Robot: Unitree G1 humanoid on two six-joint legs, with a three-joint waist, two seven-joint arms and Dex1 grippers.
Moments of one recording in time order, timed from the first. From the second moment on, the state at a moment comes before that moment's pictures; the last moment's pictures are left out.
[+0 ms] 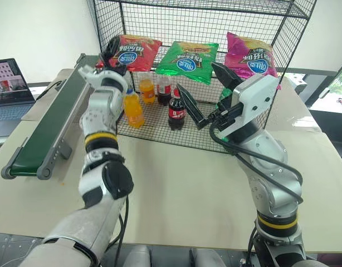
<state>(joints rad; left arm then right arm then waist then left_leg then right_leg) -1.13 0.08 0.80 0.61 -1.28 0.52 0.07 -0.53 -0.23 0.09 -0.60 0.20 0.41 0.25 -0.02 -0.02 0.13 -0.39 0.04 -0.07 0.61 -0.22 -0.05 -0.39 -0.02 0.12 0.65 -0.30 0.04</state>
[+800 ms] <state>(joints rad) -0.17 0.51 -0.05 -0.11 -0.45 0.35 -0.17 0.05 -0.21 0.03 -0.47 0.07 0.29 0.15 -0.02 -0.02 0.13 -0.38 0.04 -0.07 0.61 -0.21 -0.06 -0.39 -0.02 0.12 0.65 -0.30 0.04</state>
